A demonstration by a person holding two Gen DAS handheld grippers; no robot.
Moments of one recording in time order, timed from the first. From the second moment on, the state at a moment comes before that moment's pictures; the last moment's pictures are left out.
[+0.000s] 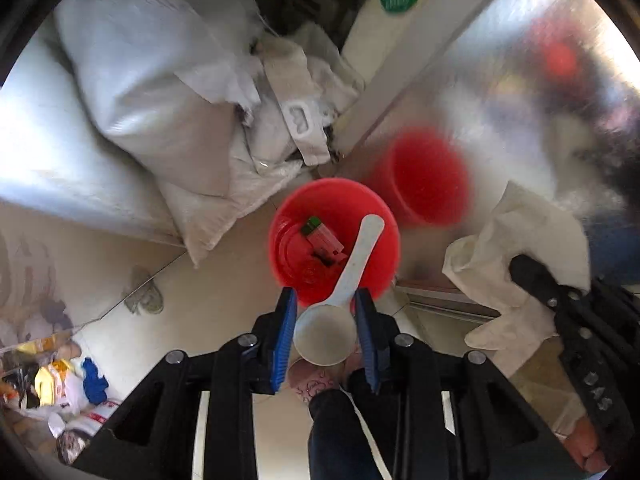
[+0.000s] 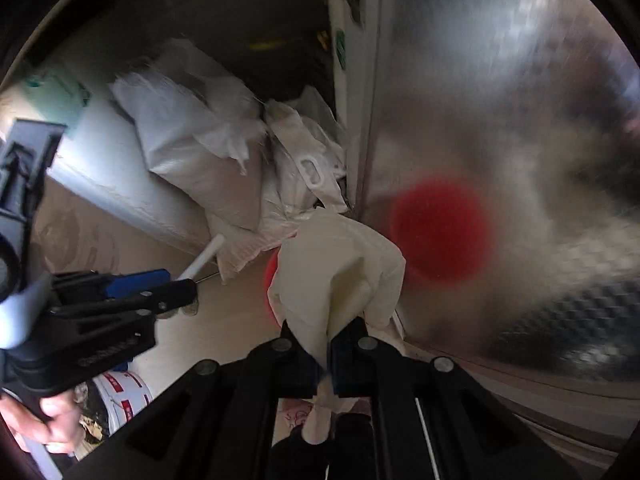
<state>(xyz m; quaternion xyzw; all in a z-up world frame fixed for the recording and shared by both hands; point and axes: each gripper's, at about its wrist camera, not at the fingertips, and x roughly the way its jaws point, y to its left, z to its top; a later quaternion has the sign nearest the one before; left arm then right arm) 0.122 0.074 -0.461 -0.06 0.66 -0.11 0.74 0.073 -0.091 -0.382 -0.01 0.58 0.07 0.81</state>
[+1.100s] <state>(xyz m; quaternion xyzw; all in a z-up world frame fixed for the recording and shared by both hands) 0.145 0.064 -0.536 -0.04 0.66 -0.14 0.73 0.111 -0.107 -0.474 -0.03 0.63 0.10 0.77</state>
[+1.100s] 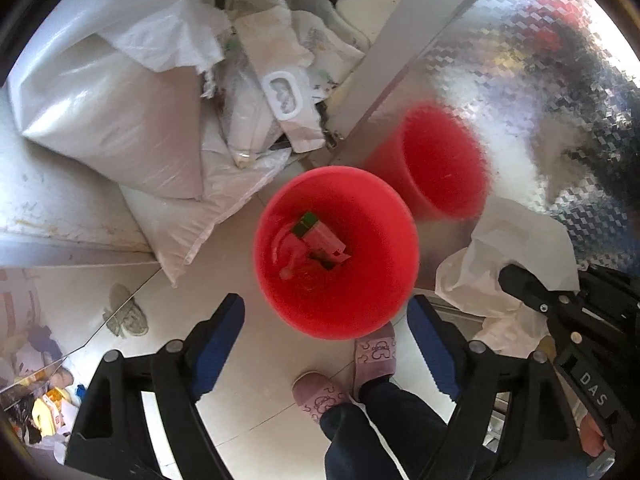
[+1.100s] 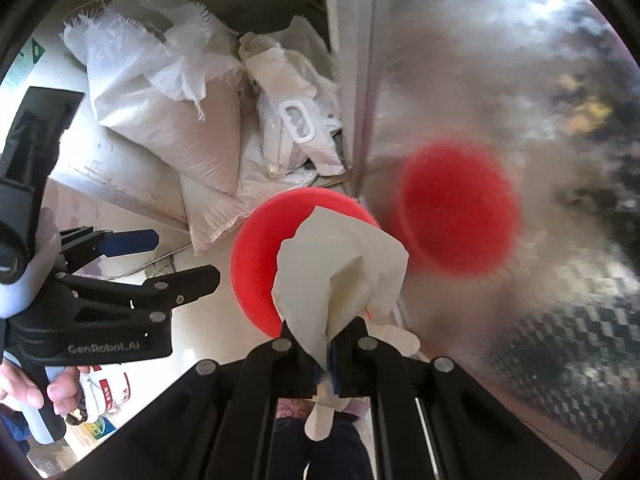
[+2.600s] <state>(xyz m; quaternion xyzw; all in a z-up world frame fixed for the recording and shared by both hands) 0.055 0.104 -0.138 0.02 0.54 -0.07 0.84 0.036 -0.086 -0.158 -0.06 0.51 0.12 0.85</state>
